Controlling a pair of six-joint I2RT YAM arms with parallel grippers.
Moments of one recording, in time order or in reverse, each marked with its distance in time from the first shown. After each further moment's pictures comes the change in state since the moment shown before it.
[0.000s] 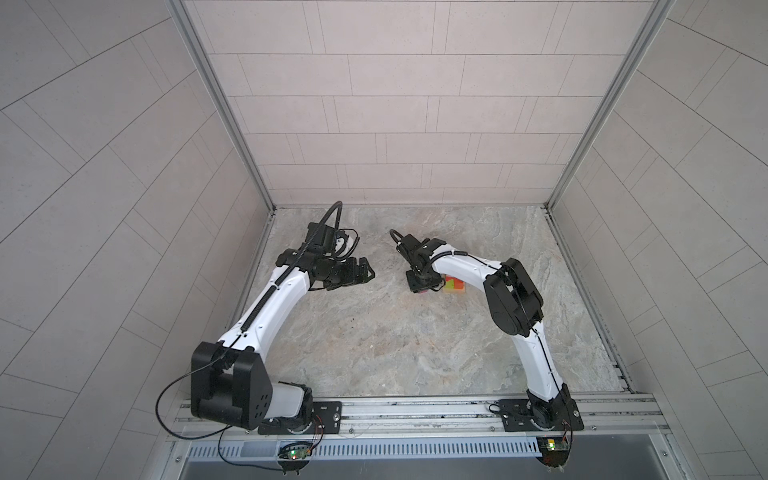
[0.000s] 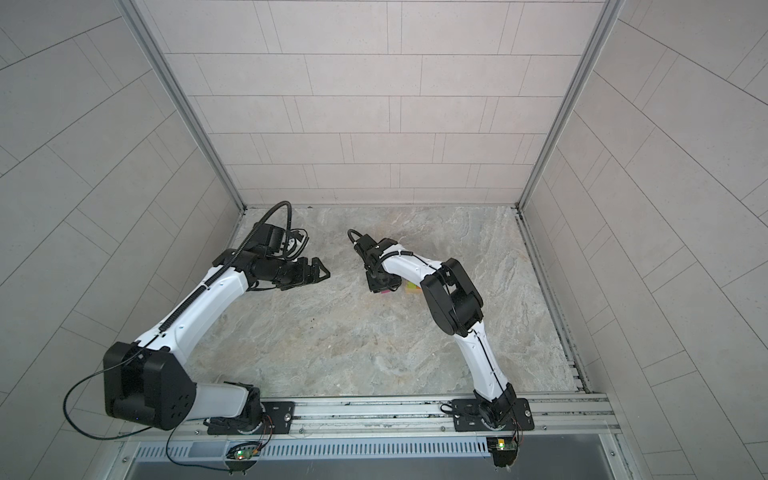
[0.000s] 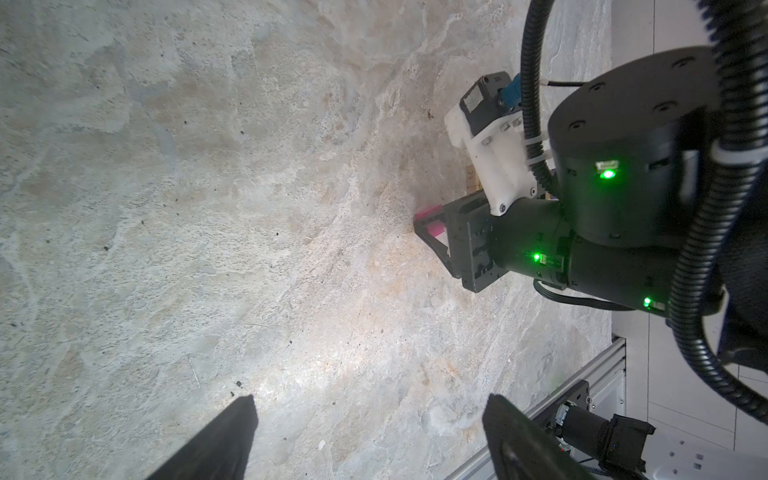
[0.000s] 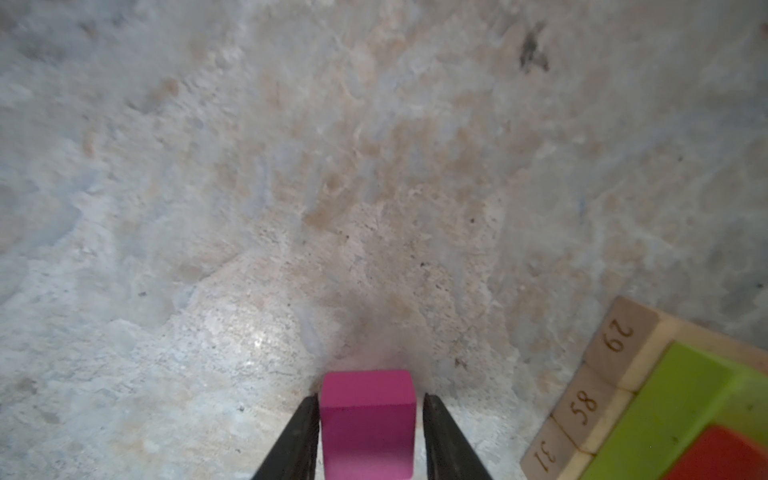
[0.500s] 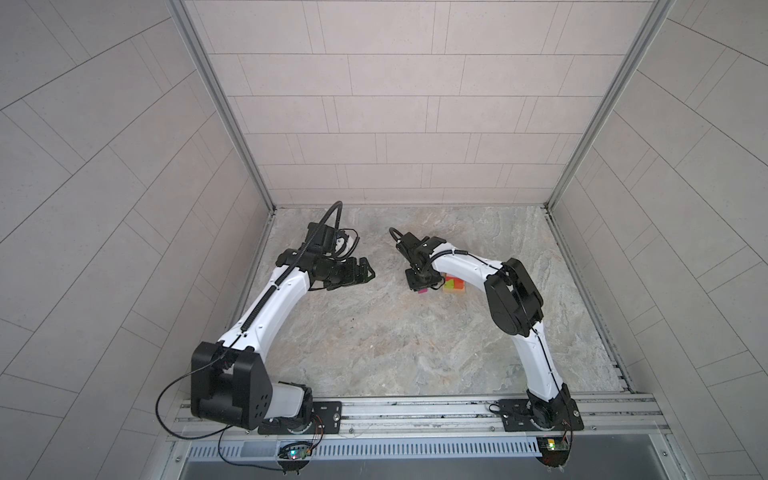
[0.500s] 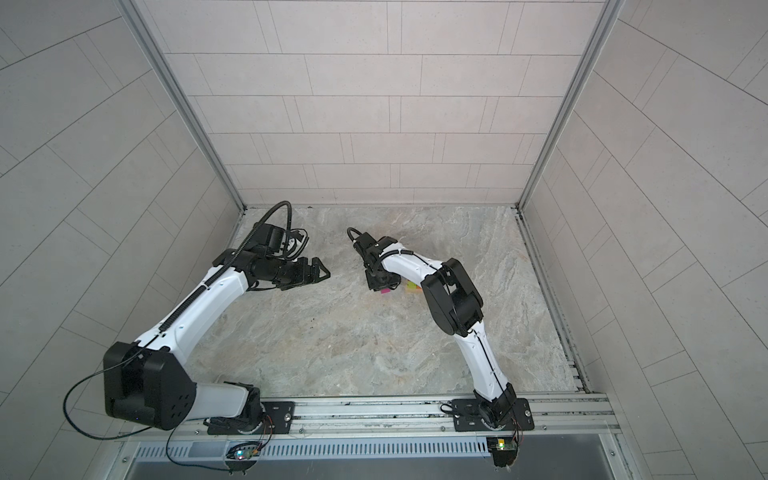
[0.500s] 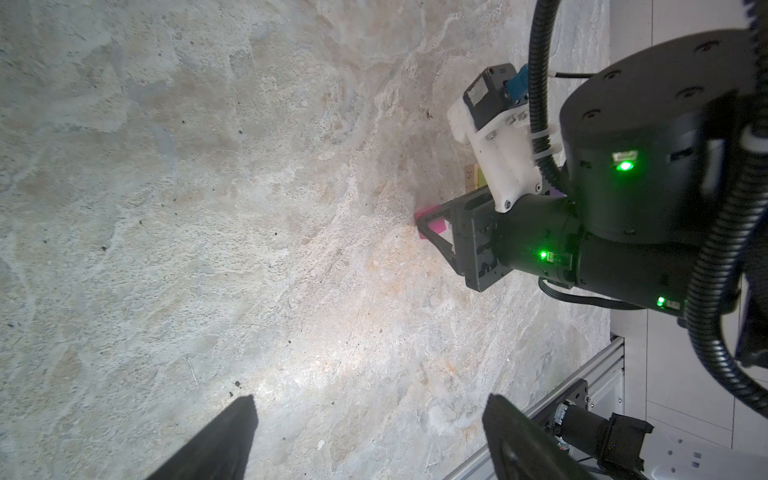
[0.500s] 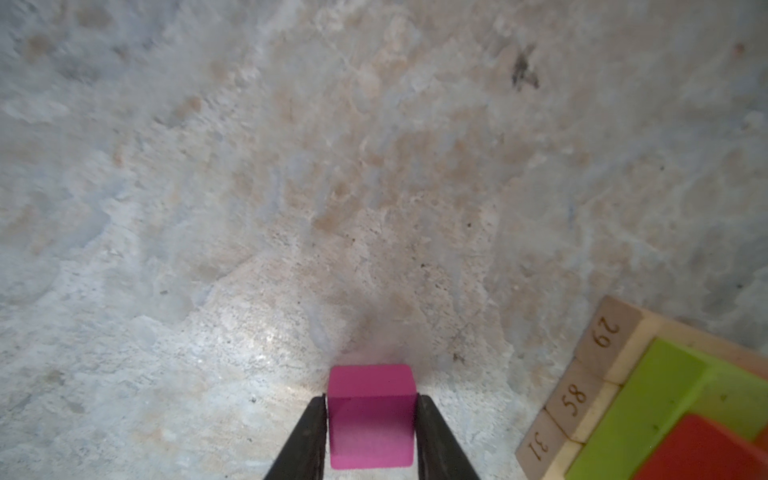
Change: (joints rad) left arm 0.000 0.000 0.000 0.000 0.003 0.000; right arm 0.000 0.000 0.023 -0.022 -0.003 0.000
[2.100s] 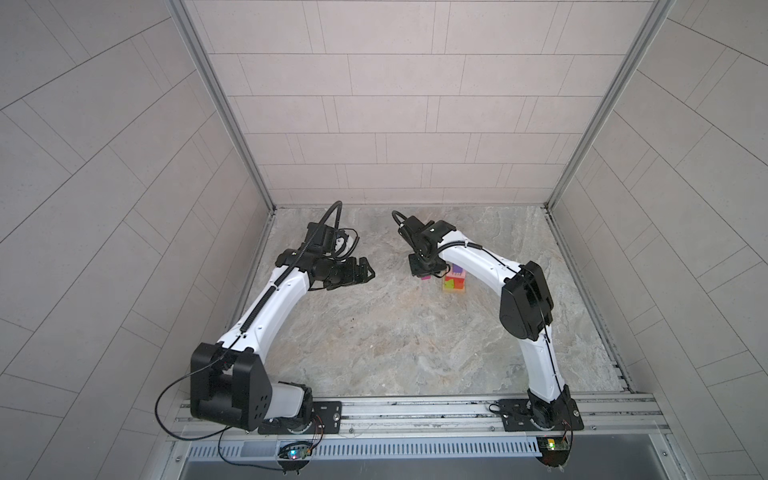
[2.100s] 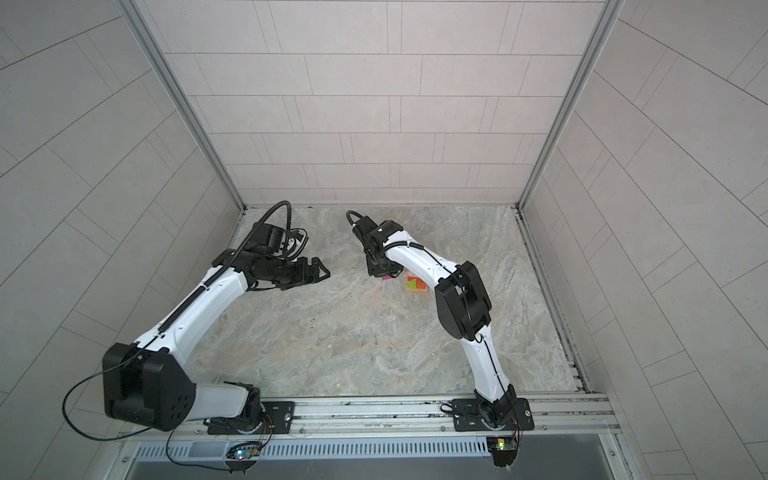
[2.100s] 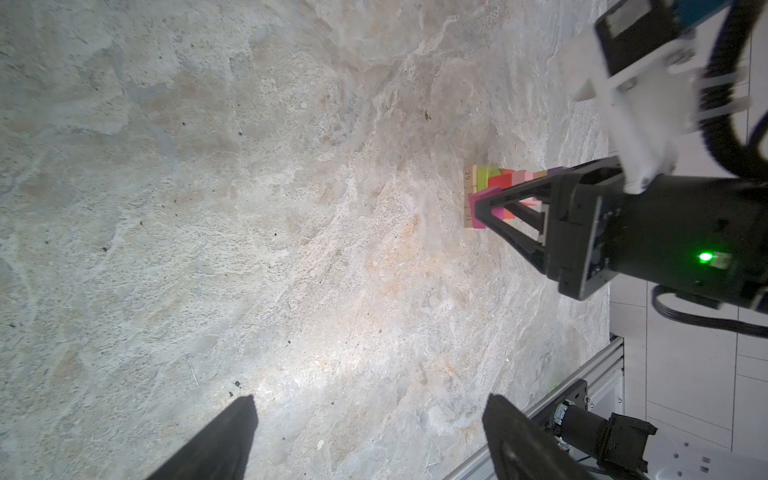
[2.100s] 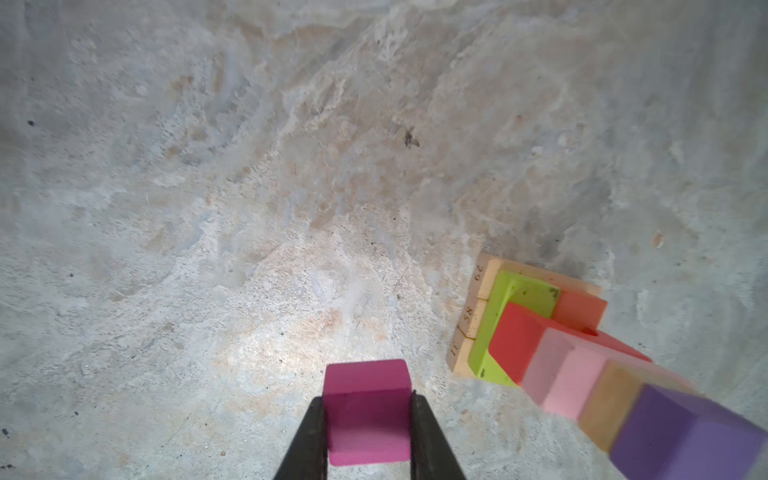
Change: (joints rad) left arm 0.000 -0.005 0.000 0.000 0.000 0.000; right arm -0.010 -0.090 0.167 -0.200 0.061 0.069
